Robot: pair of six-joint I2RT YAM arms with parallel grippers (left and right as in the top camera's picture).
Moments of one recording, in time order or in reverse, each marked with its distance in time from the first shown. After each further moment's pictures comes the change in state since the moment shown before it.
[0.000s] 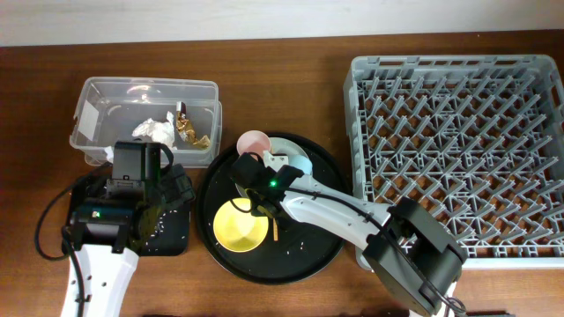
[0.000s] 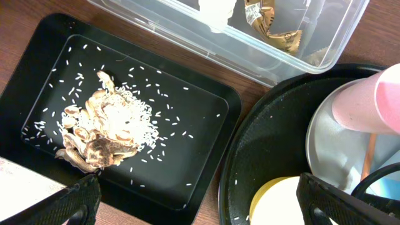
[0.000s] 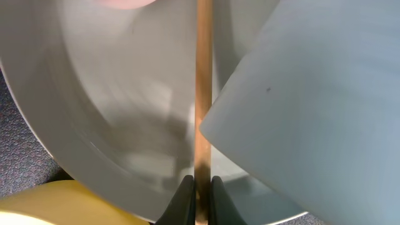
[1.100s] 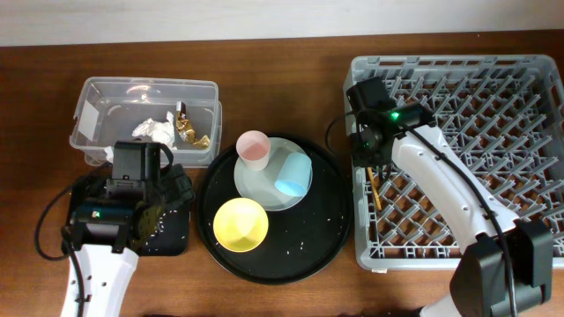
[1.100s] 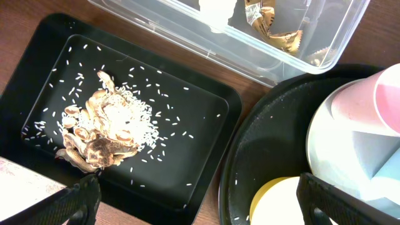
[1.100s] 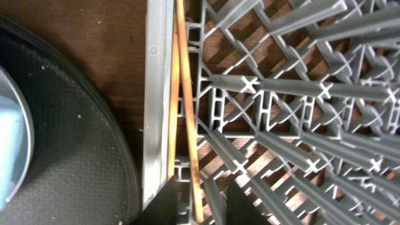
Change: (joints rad) left arm 0.001 0.000 0.000 0.000 0.000 0.000; right arm -0.549 -0.262 0.056 -0.323 0.071 -0.603
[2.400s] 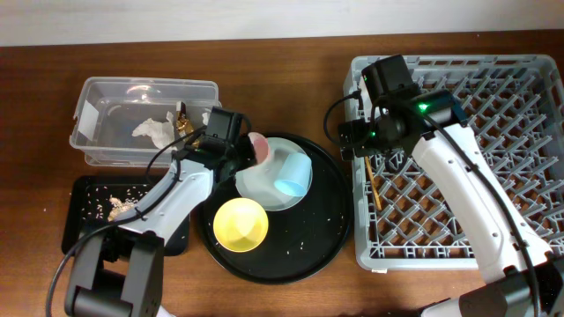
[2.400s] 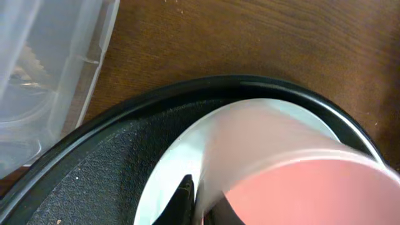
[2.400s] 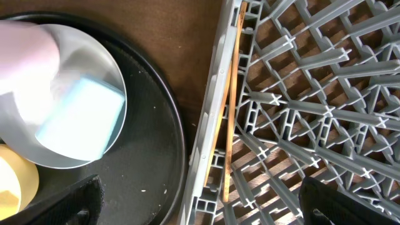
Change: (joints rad) left arm -0.240 0.610 0.000 0.674 0.229 -0.132; right arm -0.011 -0.080 0.178 -0.135 -0.188 -0.103
